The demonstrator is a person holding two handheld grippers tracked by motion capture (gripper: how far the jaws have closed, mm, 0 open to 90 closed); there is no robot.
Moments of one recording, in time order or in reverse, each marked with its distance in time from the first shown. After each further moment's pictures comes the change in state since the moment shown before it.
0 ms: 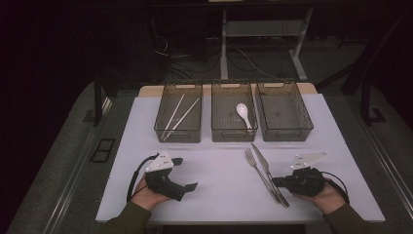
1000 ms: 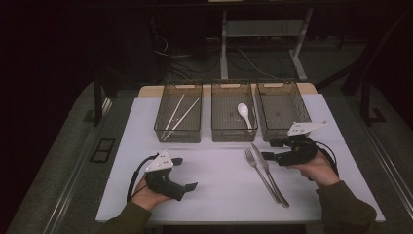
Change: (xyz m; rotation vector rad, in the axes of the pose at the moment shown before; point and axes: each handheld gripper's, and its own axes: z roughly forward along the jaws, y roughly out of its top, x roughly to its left) left arm 0.001 -0.001 0.000 -0.006 0.000 -0.009; right arm -0.044 0.061 -0.001 -0.169 -0.012 0.044
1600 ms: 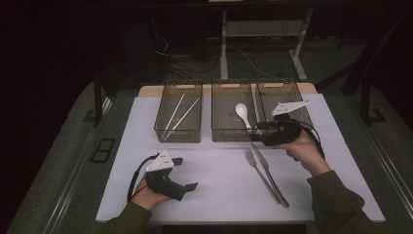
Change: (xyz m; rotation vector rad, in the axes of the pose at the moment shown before) left arm 0.000 0.000 0.001 -0.002 0.001 -0.001; right arm -0.010 0.054 0.028 -0.012 0.004 -0.016
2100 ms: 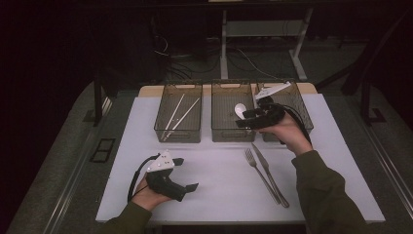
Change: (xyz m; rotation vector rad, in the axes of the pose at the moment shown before) left arm -0.002 0.001 0.001 0.006 -0.007 0.006; right arm -0.014 0.048 0.035 0.045 0.029 -0.021
